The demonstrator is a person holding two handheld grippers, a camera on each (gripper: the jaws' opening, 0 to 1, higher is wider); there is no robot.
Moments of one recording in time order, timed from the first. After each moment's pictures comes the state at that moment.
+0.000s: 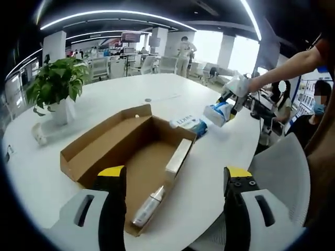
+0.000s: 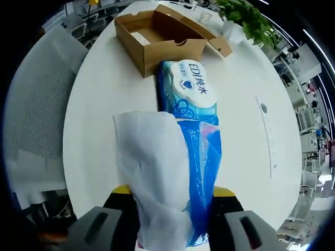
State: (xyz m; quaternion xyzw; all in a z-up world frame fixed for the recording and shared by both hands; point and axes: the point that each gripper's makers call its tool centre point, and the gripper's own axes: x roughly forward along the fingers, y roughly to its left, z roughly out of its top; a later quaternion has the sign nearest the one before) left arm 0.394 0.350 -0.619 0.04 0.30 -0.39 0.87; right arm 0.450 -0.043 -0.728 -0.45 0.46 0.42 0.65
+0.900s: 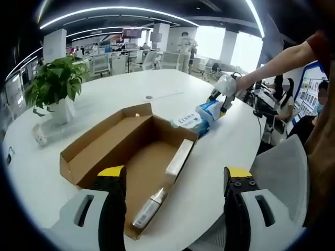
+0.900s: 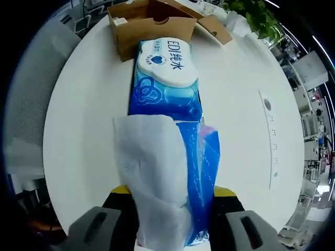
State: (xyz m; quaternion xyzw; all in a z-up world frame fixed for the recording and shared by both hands) left arm 0.398 0.337 -0.616 0.05 0.32 -0.38 0.87; right arm 0.487 -0.045 -0.757 -0.47 0.45 0.44 0.62
